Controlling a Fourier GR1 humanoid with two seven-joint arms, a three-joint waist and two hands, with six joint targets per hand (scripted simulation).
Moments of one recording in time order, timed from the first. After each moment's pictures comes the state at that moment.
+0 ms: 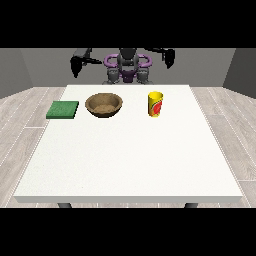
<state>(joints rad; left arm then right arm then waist) -0.13 0.08 -0.05 -1.71 0.06 0.04 -0.11 -0.12 -0.13 -0.10 -1.55 -0.15 0.05 -0.16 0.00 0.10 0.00</state>
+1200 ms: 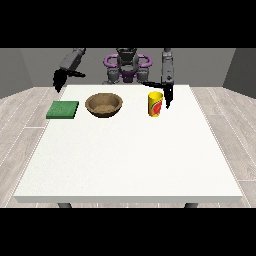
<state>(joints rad) -0.45 0.12 0.16 -1.02 0.00 0.09 -0.58 -0.30 -0.27 -0.24 -1.26 -0.21 0.23 -0.36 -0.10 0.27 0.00</state>
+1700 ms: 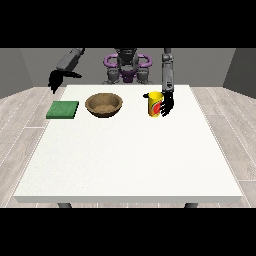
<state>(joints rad) -0.53 0.16 0.21 -0.79 -0.03 0.15 -0.73 -0.34 -0.30 -0.26 -1.23 -0.24 0.27 -0.37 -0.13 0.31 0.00</state>
